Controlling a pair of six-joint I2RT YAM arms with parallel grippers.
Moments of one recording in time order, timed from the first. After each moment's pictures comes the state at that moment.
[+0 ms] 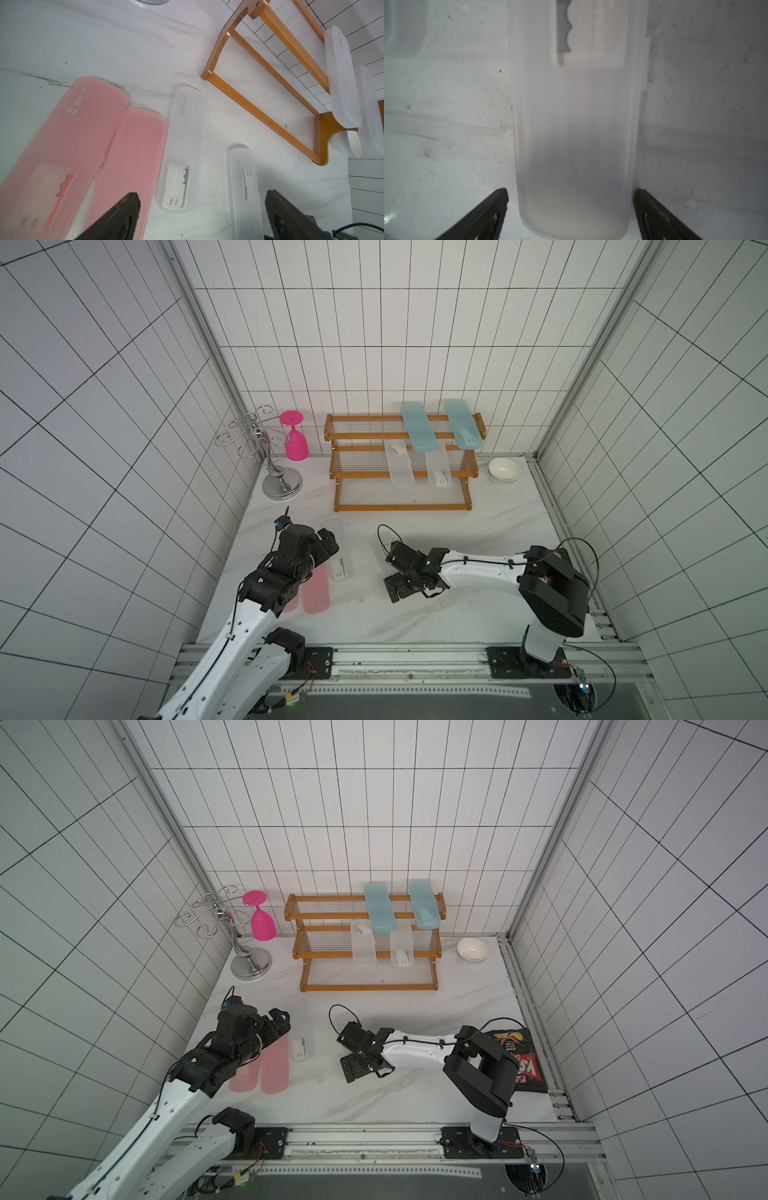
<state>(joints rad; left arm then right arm) -0.33 0.75 0.70 -0.69 -0.15 -0.86 1.17 1.75 1.04 -0.50 0.07 0.59</state>
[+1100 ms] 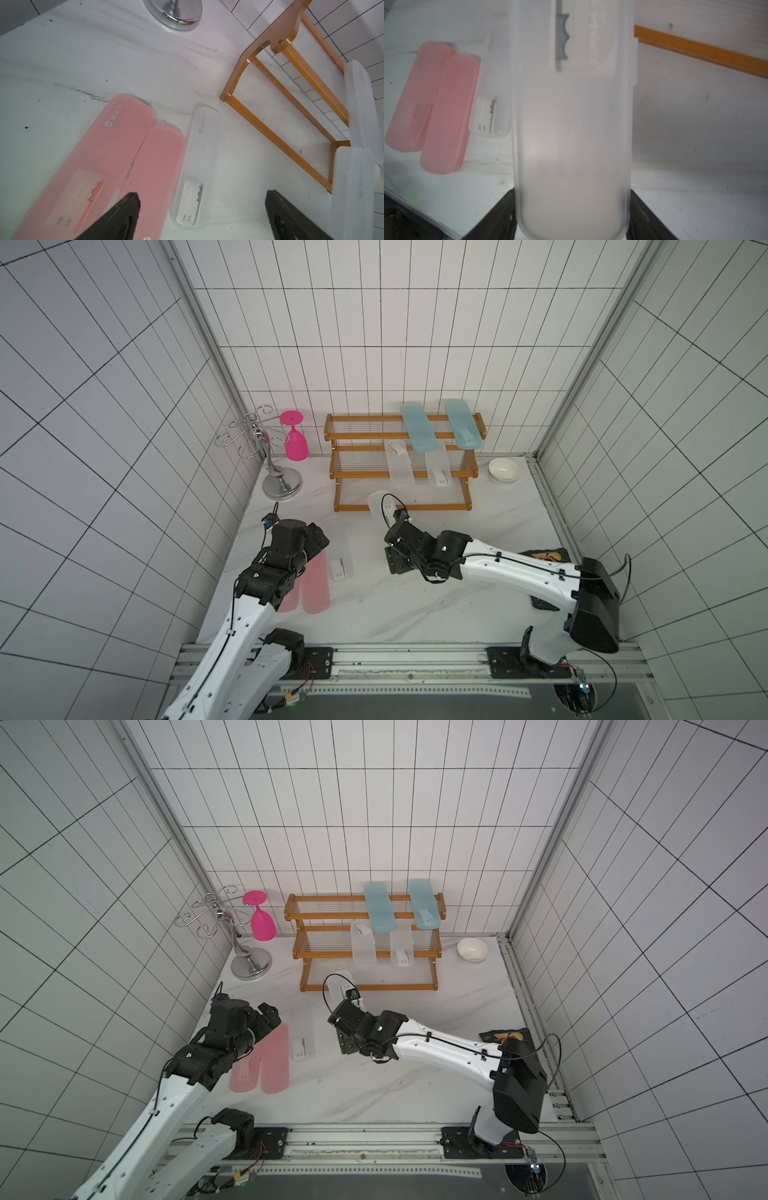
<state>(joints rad) -0.23 0.80 0.75 -0.71 -0.18 -0.85 1.17 1.61 1.35 -0.72 0.31 0.62</state>
